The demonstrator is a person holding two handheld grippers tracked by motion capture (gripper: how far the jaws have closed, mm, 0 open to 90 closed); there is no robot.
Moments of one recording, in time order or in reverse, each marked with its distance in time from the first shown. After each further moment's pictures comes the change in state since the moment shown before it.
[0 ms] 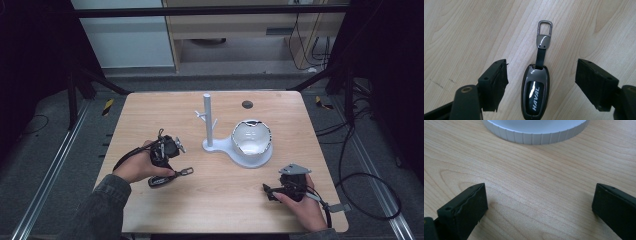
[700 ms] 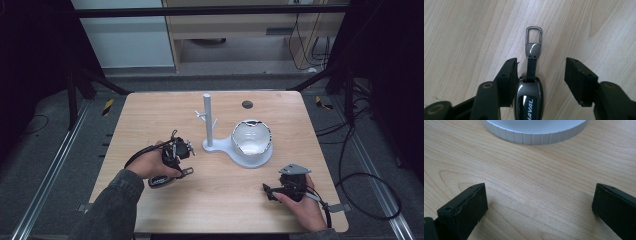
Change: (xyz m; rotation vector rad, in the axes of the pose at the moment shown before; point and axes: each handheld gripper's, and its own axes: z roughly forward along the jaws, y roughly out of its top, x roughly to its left) left arm -0.004 0.025 0.020 0.078 -0.053 0.068; right arm 0.001 0.000 0.000 0.000 -0.005 0.009
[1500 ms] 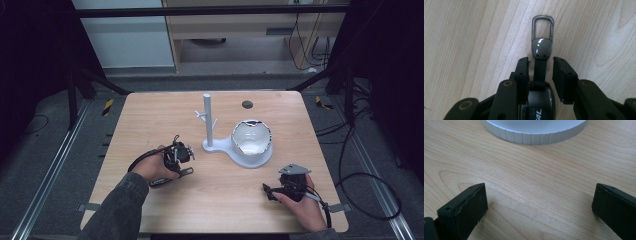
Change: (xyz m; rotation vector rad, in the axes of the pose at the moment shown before) left arm 0.008 -0.005 0.032 0.054 0.016 0.016; right arm 0.000 0.000 0.000 0.000 -0.001 0.000
